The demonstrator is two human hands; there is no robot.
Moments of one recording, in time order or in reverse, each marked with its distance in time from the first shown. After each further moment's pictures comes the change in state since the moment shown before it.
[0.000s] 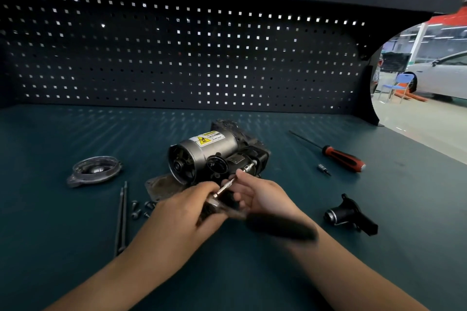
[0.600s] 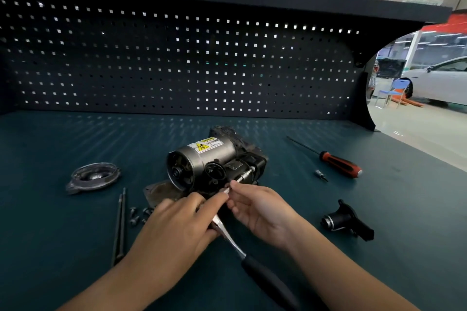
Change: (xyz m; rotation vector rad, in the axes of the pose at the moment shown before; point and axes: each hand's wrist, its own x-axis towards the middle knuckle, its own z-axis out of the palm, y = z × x) left_hand -0.004 -0.011 0.010 0.392 0.015 0.251; right_hand -0.006 0.000 -0.001 -0.029 -0.058 0.022
